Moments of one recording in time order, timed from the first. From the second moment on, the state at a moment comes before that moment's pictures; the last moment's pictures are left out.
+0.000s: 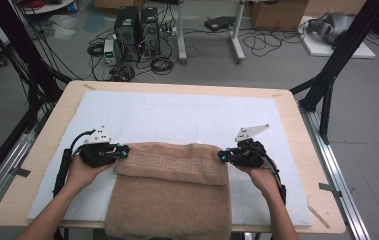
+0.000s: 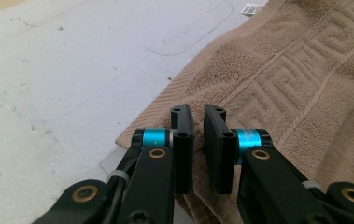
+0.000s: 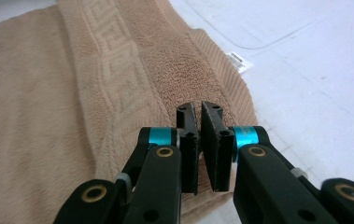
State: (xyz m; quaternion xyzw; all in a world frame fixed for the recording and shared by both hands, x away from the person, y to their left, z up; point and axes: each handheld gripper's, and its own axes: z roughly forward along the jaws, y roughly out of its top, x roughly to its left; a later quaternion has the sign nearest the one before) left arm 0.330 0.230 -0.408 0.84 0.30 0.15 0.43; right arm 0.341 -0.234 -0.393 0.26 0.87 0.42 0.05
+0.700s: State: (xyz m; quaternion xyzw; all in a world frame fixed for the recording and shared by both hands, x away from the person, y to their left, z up) left arm 0.263 0.244 -0.419 0.85 0.26 0.10 0.45; right arm 0.276 -0.236 -0.400 0.20 0.88 0.42 -0.02
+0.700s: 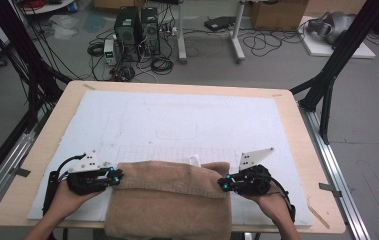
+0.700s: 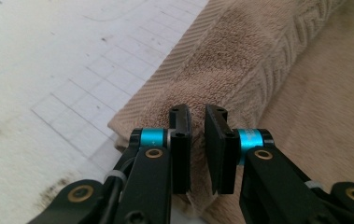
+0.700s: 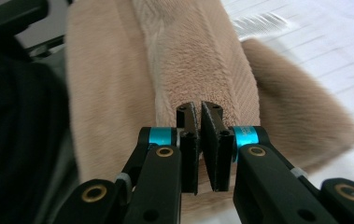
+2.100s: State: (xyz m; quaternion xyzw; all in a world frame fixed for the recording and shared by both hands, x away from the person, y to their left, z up) left arm 0.340 0.236 -0.442 0.85 0.34 0.11 0.40; right arm 0.353 -0.241 -0.428 0.32 0.87 0.37 0.03
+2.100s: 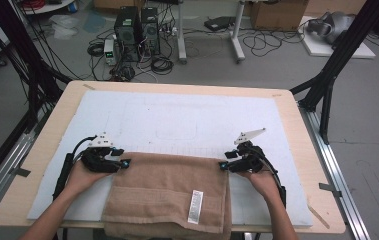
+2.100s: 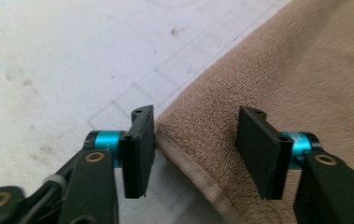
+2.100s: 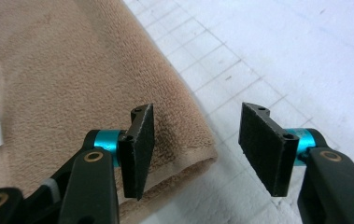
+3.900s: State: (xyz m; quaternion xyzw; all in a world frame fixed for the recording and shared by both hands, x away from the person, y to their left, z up) left arm 0.443 0.225 -0.375 0.79 0.37 0.19 0.45; right arm 0.460 -0.242 -0.367 0.37 0.84 0.39 0.12
